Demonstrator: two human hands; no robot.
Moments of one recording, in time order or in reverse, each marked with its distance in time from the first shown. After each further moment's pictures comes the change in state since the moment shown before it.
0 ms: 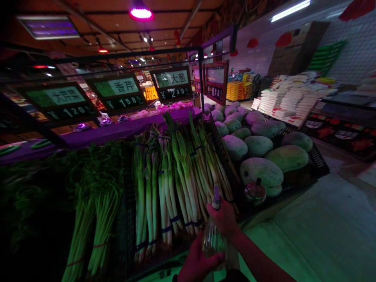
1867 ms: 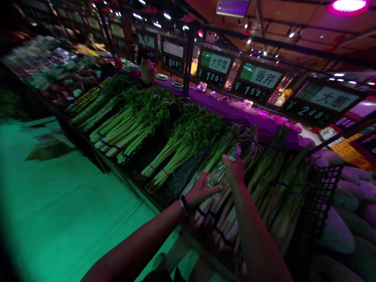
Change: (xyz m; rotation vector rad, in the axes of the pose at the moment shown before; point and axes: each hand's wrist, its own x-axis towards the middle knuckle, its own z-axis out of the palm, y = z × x) left_hand -0.010 0.087 -0.215 0.162 0.723 0.253; right_hand 0.107 -0.205 0.250 0.047 -0.225 -0.386
